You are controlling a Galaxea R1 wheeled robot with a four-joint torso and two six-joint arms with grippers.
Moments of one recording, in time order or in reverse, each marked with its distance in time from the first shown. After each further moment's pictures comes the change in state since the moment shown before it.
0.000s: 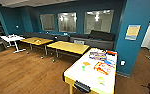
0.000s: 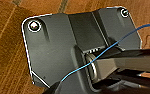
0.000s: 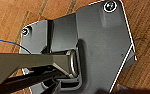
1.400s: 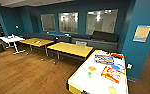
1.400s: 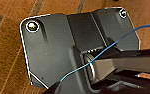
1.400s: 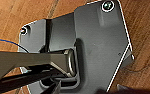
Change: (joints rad) left arm 0.000 0.005 0.000 0.000 -0.002 0.000; right arm -0.003 -0.003 -0.005 0.000 -0.001 0.000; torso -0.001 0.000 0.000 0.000
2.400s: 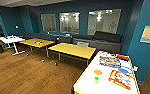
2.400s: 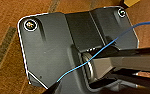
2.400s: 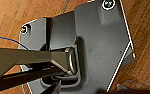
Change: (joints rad) left arm 0.003 0.004 0.000 0.000 0.000 0.000; right arm -0.003 0.004 -0.002 0.000 -0.001 0.000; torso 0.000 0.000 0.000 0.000
